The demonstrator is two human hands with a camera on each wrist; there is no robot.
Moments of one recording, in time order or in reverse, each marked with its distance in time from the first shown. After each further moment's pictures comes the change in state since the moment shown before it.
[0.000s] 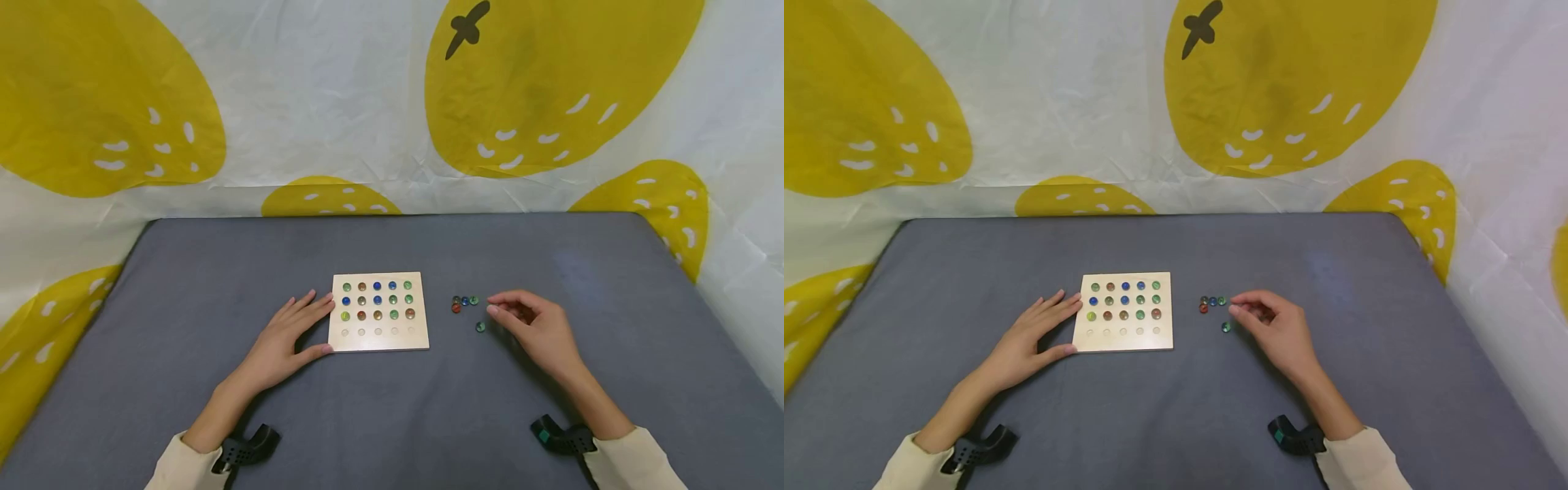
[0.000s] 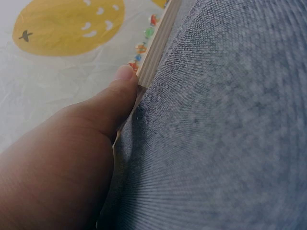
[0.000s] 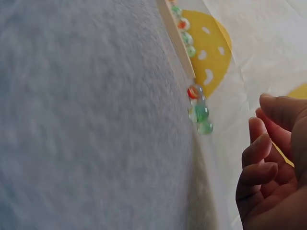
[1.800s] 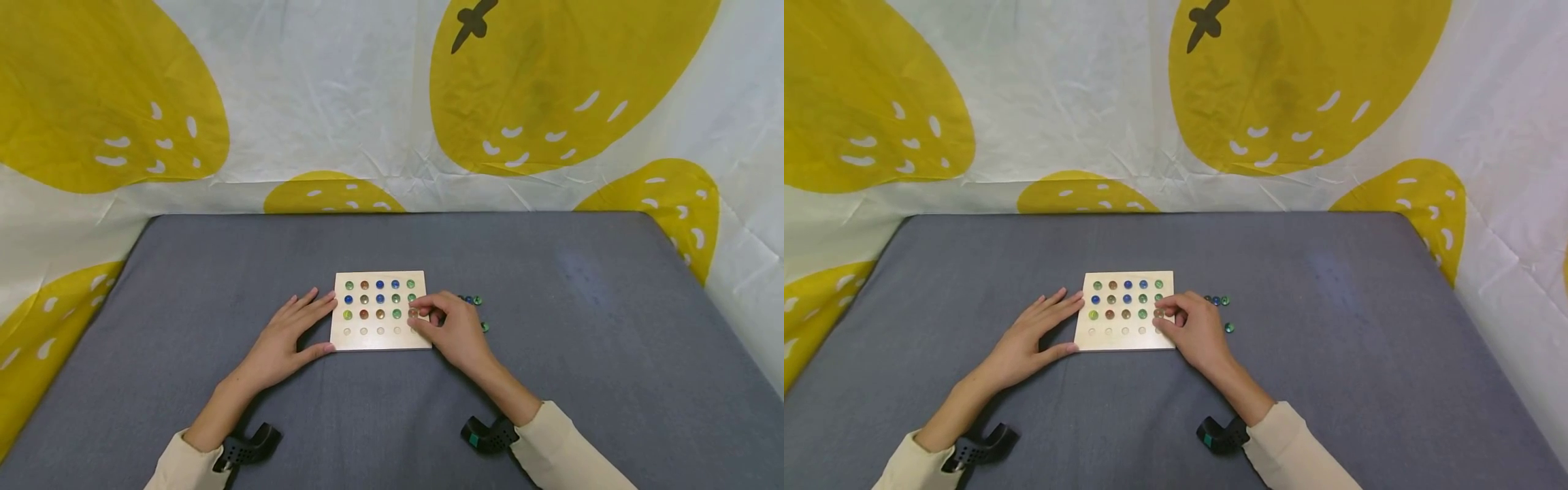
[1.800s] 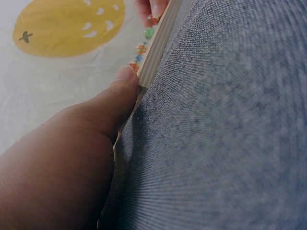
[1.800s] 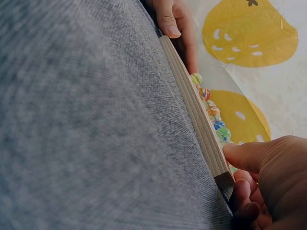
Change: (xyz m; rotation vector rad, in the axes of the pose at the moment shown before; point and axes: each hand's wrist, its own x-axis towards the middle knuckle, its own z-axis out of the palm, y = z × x) left_hand 0.000 -0.001 0.001 0.009 -0.016 -0.033; right_hand 0.021 -0.021 0.105 -0.029 -0.085 -0.079
